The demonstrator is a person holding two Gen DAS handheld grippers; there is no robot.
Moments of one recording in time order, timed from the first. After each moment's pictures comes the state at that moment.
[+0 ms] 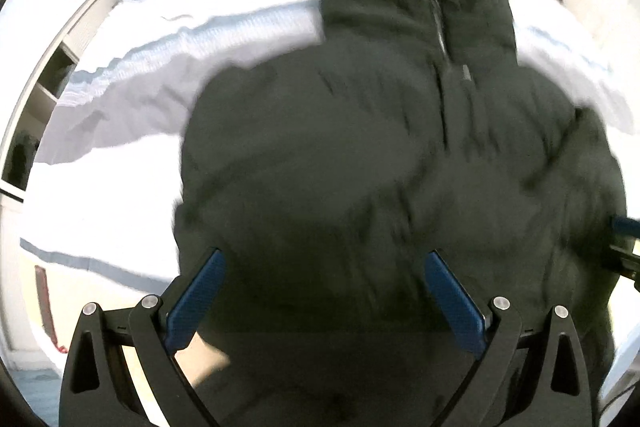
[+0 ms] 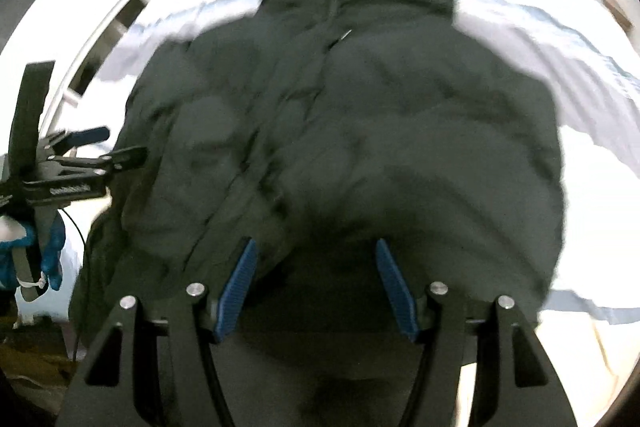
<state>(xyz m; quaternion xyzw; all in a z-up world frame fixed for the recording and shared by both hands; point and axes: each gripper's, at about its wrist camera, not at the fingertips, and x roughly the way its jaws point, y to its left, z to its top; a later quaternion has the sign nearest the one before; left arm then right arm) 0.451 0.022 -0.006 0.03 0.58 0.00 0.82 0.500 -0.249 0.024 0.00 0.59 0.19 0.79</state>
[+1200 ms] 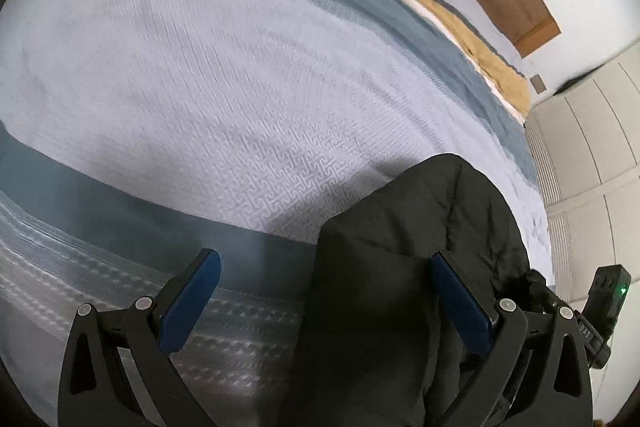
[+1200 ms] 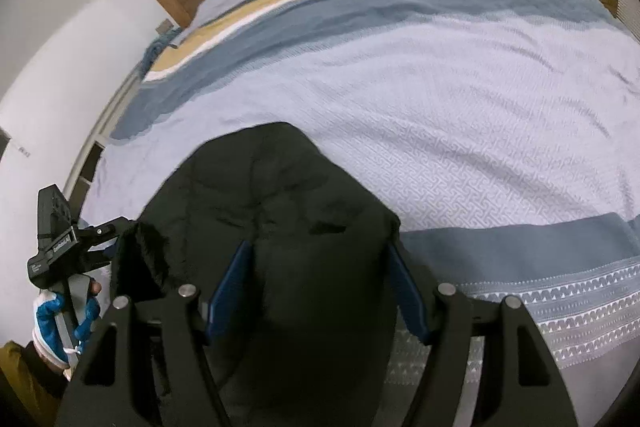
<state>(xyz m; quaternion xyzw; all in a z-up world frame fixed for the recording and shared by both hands) 0.822 0.079 -0.086 -0.26 0.53 -0.08 0.81 0.898 -0.310 -0.027 0.14 0.49 0.14 0.85</state>
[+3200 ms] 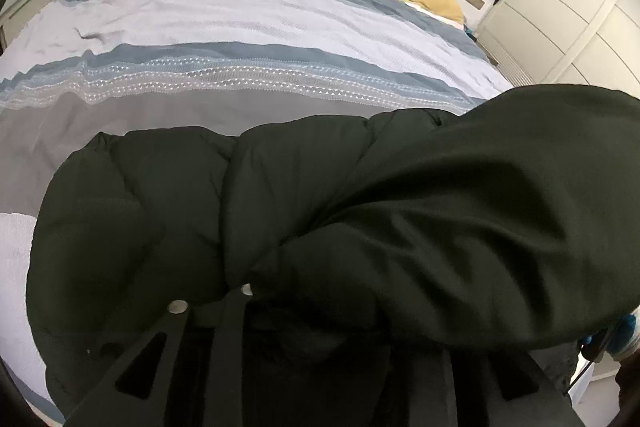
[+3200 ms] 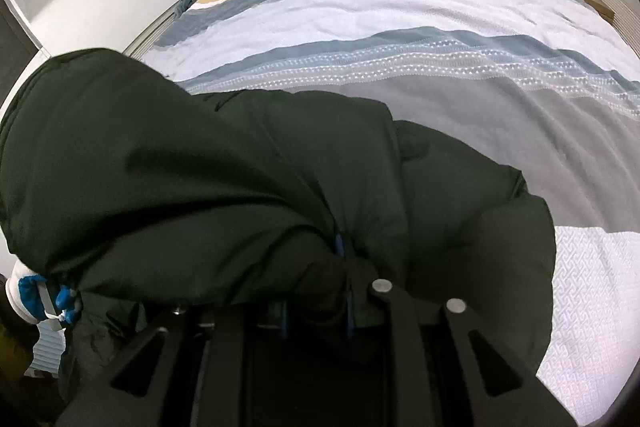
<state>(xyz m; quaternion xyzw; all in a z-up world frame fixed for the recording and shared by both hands) 0.548 0.044 -0.045 -0.09 0.50 -0.15 0.85 0.619 -0.302 -0.026 0.06 0.51 0.18 0.84</state>
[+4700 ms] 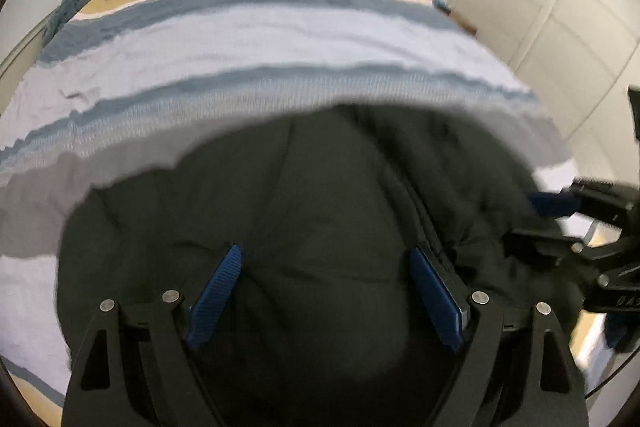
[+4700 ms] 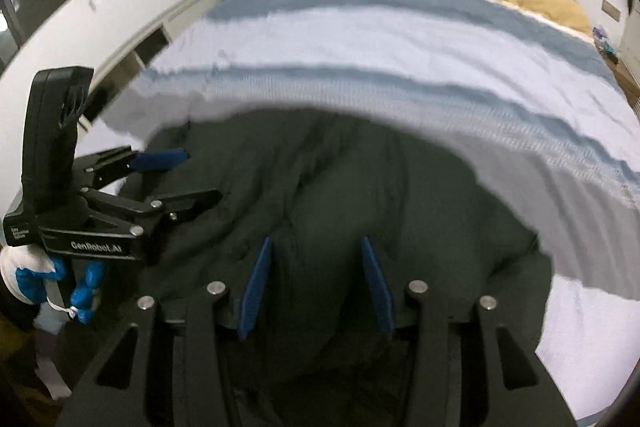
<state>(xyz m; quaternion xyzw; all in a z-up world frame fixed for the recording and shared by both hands) 0.523 -0.008 -0.015 0.01 0.49 -0.16 0.85 0.589 -0.222 0.038 -0.04 0.50 0.23 0.83</state>
